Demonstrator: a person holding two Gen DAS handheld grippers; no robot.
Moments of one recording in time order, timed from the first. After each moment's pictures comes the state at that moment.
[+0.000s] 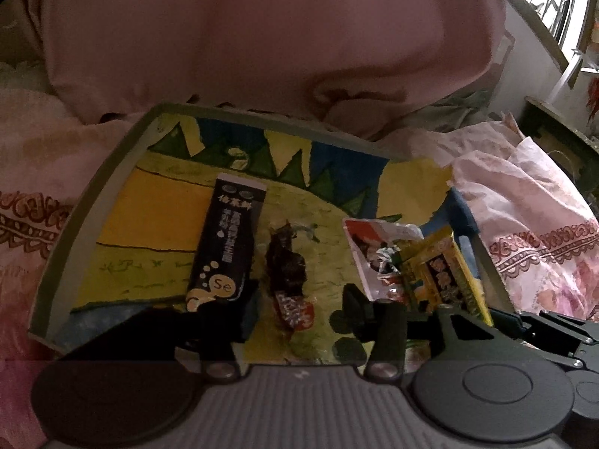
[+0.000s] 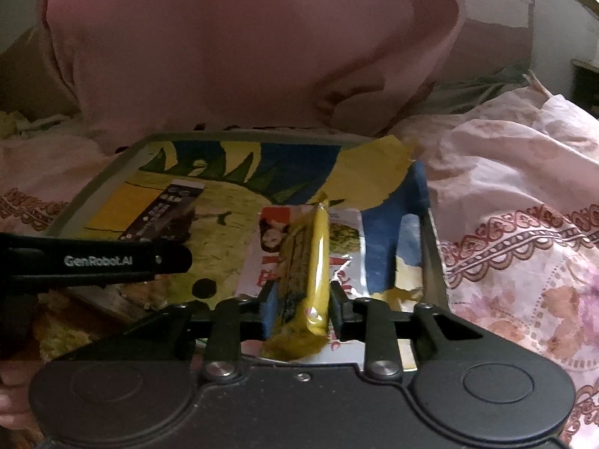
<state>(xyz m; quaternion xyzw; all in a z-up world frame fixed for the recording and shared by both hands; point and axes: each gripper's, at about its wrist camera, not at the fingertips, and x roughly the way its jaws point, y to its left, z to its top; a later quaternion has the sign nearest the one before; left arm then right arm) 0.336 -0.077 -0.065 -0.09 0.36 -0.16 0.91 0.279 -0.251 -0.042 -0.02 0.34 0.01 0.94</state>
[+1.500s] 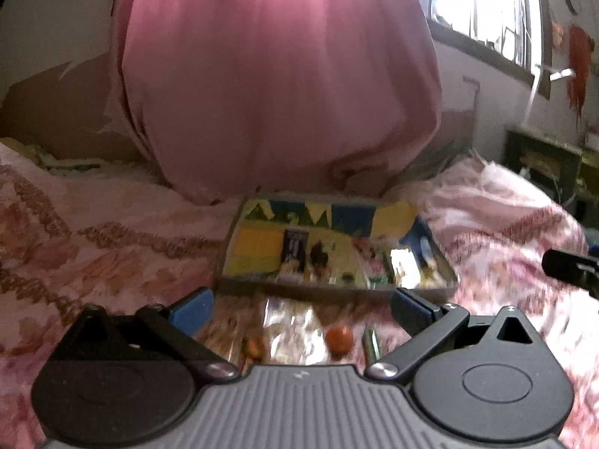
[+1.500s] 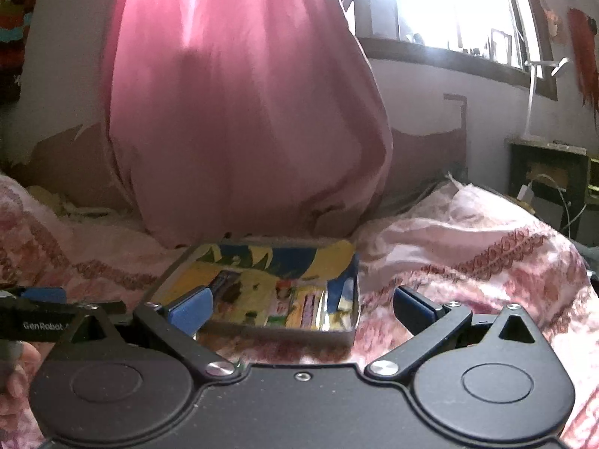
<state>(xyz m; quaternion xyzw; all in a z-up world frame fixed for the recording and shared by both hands) 0.094 -0.034 0.033 -0.01 0.25 -0.08 0.97 0.040 -0.271 0.081 0.01 0.18 0.01 0.98</state>
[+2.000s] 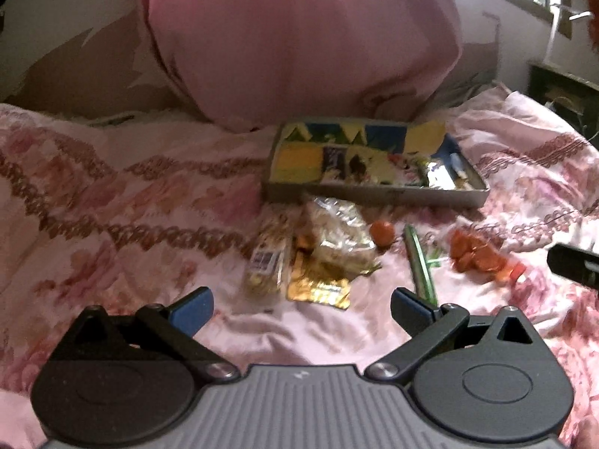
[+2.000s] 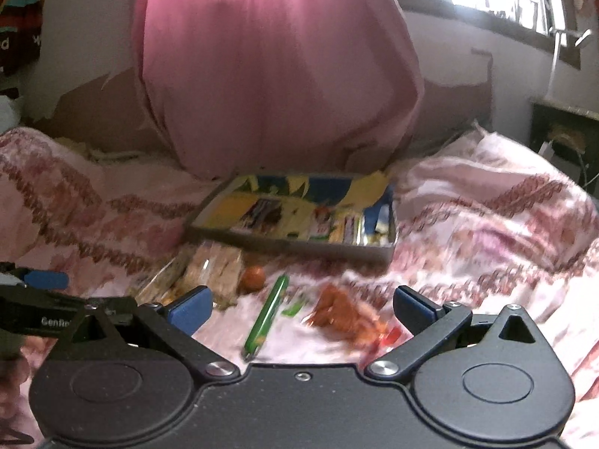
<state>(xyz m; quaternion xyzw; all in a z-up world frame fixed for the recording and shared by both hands) 0.044 -0.012 0.006 0.03 0.34 -0.03 0.94 0.004 -0.228 0.045 0.00 0.27 0.04 0.96</state>
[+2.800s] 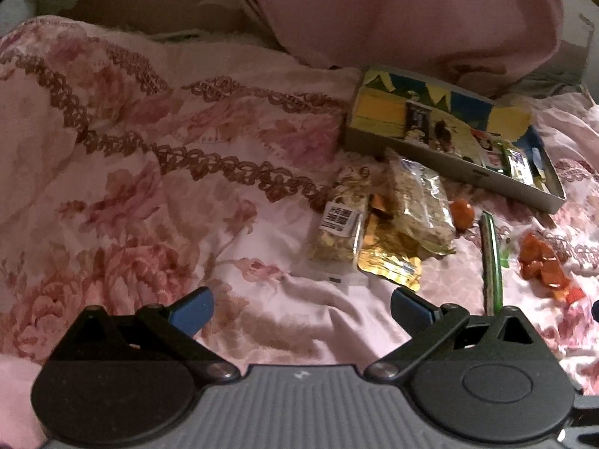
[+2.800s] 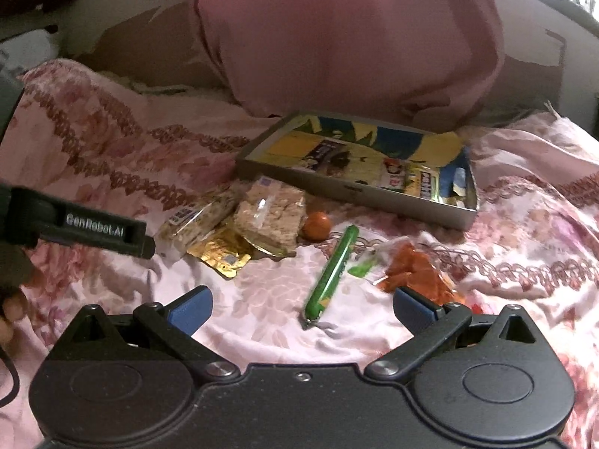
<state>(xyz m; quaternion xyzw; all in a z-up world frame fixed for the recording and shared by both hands) 0.088 0.032 -0.014 -0.05 0.43 0.06 0.90 0.048 -0.175 -0.002 -0.06 0.34 0.11 0.93</state>
